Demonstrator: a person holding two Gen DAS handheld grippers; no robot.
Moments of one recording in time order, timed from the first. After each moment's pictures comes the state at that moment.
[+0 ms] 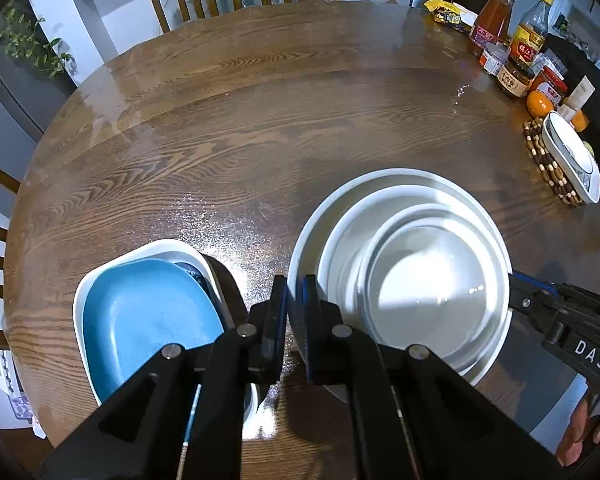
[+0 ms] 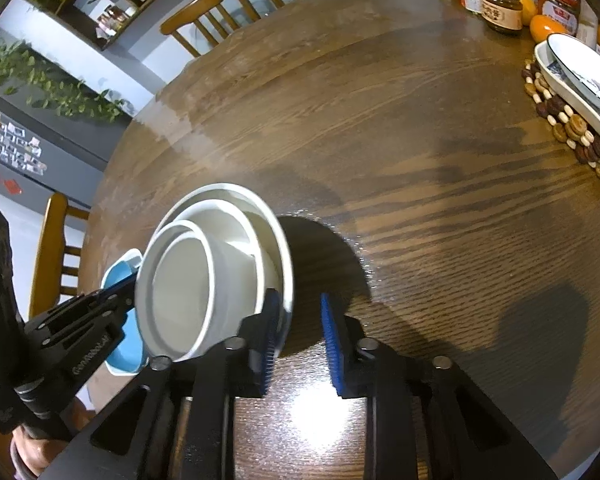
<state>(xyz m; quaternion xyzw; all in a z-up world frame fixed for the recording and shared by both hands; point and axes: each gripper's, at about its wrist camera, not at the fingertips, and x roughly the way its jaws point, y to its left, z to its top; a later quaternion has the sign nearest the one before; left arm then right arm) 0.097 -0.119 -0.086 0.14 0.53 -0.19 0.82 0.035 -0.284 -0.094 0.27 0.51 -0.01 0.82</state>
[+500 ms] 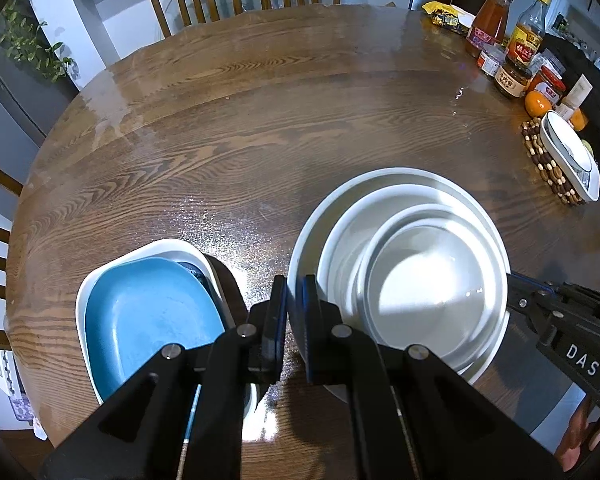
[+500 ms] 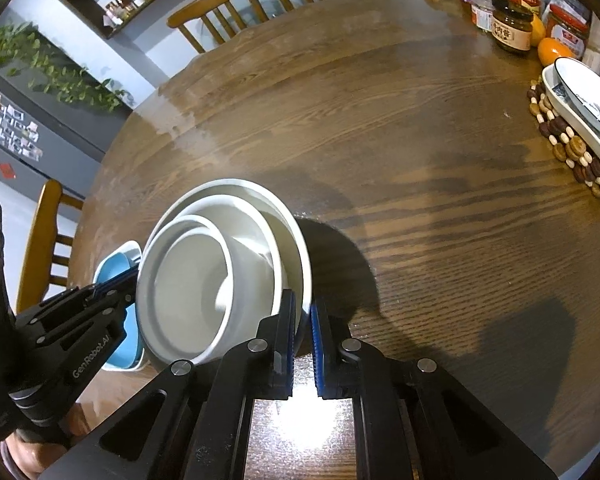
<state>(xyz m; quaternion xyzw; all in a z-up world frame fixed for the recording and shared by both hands) 0.093 -0.117 -0.084 0.14 0.52 -0.19 0.82 0.036 -0.270 -0.090 0.24 0.51 -0.02 0.83</state>
